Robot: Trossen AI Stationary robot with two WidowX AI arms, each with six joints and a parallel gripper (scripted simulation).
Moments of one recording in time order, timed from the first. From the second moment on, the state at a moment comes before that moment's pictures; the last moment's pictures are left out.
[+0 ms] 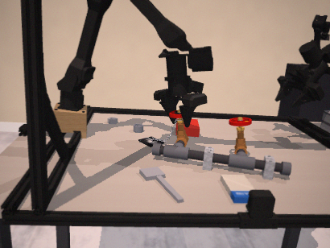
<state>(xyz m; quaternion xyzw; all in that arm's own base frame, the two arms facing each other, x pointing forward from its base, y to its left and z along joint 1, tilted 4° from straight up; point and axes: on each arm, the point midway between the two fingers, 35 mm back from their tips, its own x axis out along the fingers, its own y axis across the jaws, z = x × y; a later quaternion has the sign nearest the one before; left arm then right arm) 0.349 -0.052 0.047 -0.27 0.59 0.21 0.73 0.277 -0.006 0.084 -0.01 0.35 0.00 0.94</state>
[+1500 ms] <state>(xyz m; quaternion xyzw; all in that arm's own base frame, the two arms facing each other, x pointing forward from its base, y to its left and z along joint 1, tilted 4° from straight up) 0.349 -0.052 0.047 0.05 0.62 -0.04 0.78 0.277 -0.006 0.084 -0.01 0.35 0.00 0.94</state>
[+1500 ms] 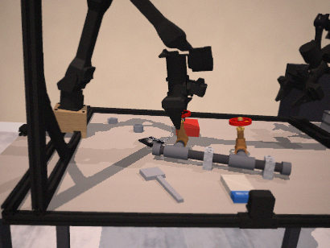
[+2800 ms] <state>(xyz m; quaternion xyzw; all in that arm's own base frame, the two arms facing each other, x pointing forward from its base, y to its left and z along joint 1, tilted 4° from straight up) 0.349 -0.052 0.047 0.33 0.57 -0.26 0.71 0.277 -0.006 0.084 -0.01 0.35 0.00 0.94</state>
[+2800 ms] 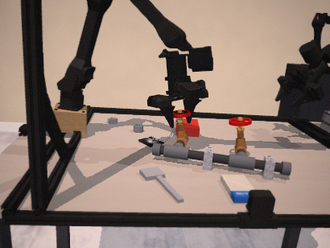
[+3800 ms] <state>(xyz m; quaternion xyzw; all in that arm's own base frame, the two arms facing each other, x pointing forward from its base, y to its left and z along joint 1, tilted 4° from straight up) 0.349 -0.052 0.047 -0.16 0.61 0.12 0.76 0.277 -0.006 0.084 -0.01 0.35 0.00 0.94</state>
